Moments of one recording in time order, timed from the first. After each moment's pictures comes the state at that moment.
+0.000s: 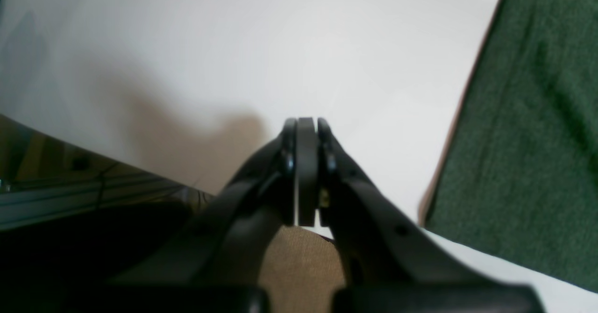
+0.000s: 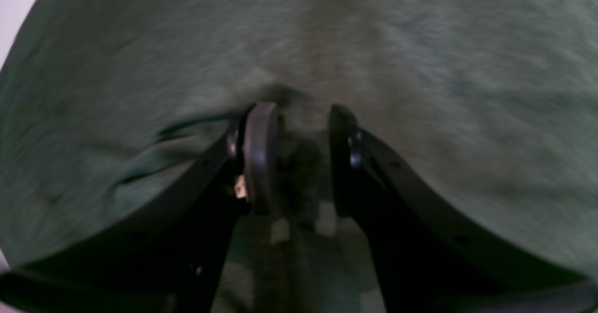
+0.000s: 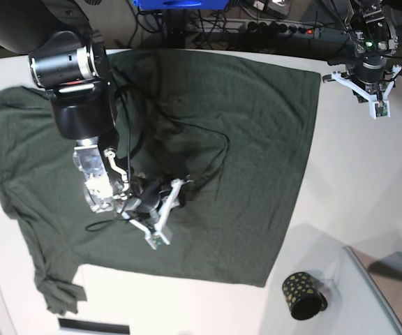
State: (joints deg) left arm 25.7 -5.7 -30.7 93.6 2.2 -10.6 29.3; right arm 24.8 -5.0 -3.2 40.6 -1.1 27.0 -26.8
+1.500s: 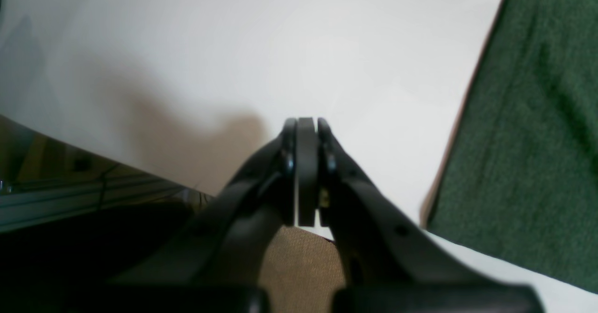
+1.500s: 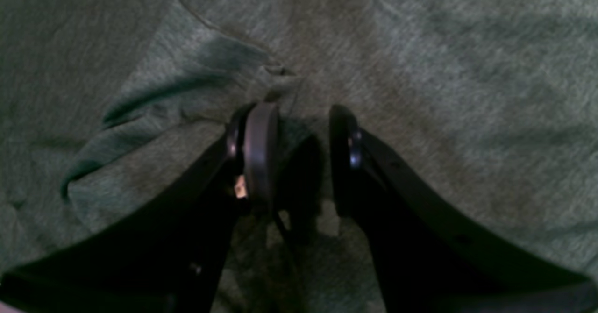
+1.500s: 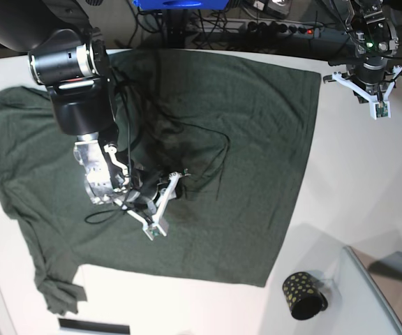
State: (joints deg) left arm 25.5 -6.0 -30.7 93.4 2.2 -10.6 29.2; right arm 24.0 -5.2 -3.0 38.4 -1.1 25.5 -26.9
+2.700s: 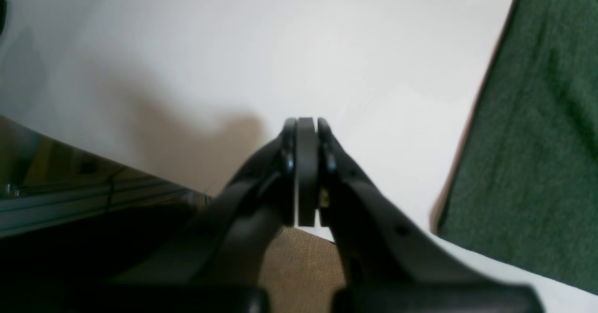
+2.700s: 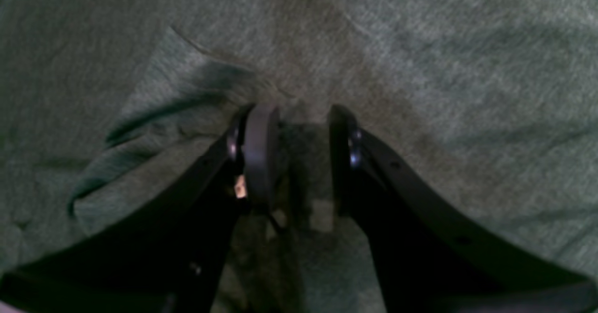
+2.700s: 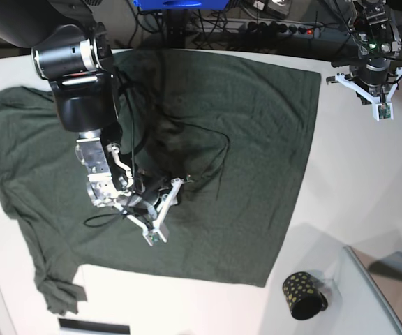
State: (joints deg) left arm 25.4 -6.9 -30.8 93.3 2.0 -10.6 29.2; right arm 22.6 -6.3 -2.8 43.7 -0.9 21.9 -29.7
